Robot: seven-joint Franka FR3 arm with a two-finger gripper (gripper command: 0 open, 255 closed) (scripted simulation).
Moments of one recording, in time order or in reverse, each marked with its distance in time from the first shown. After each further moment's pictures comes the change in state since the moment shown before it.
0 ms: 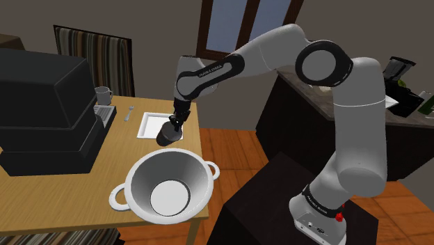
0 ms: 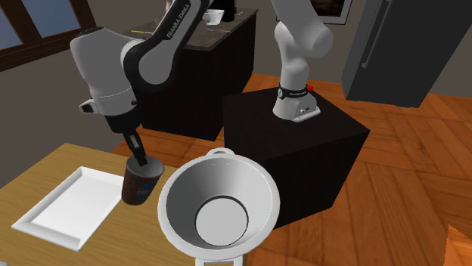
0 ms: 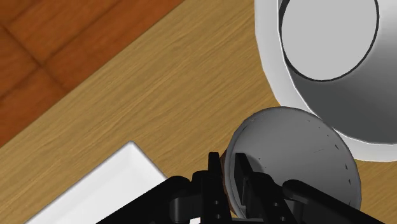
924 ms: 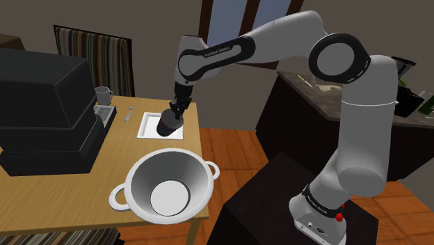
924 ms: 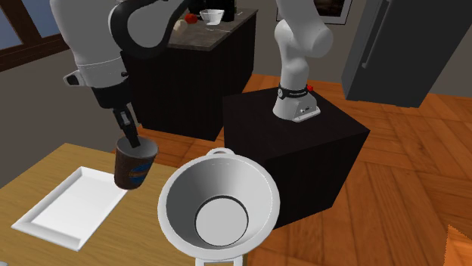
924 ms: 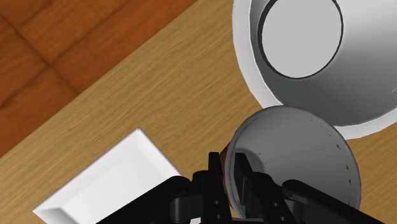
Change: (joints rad) arm -0.005 -0.101 0.005 0.040 0.004 -0.140 0.013
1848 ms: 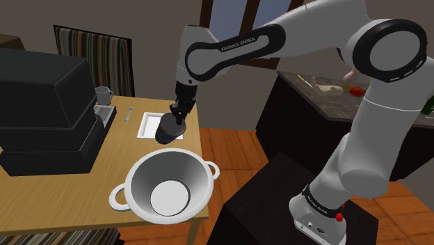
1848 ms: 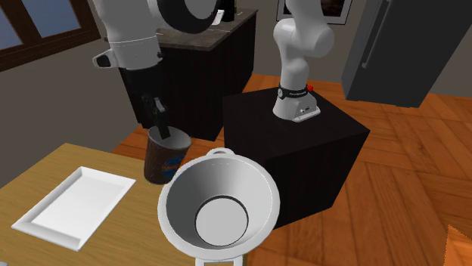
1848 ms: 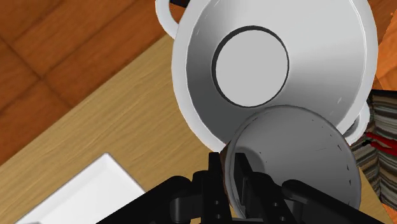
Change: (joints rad) arm 0.065 -0.241 0.051 -0.233 0.027 0.007 0.110
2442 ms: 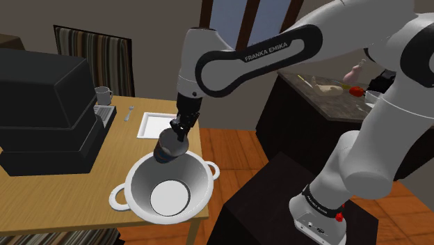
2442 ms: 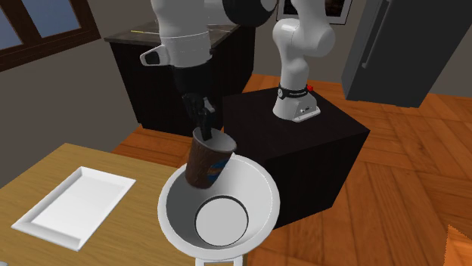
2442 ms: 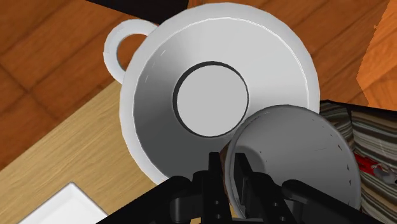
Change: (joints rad) arm 0.082 -0.177 0.074 -0.202 0.037 0.047 0.135
